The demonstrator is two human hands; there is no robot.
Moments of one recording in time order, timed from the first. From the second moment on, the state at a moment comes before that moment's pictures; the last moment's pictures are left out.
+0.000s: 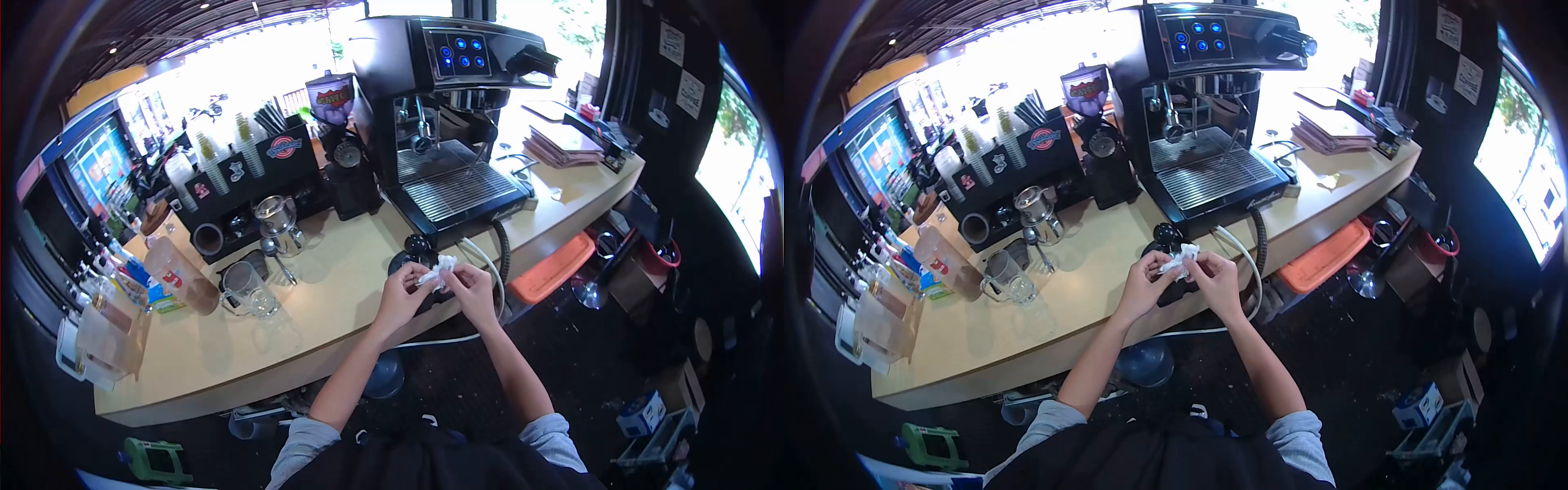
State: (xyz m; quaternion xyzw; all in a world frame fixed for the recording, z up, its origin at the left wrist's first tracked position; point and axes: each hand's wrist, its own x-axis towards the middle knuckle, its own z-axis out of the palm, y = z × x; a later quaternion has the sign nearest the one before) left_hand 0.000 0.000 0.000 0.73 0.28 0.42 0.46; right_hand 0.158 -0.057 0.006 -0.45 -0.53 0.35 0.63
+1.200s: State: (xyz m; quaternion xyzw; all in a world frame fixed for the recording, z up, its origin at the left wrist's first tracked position) left_hand -0.293 -0.001 0.014 0.57 0.43 0.68 0.12; right_hand -0.097 0.043 0.098 -0.30 -0.77 0.26 0.50
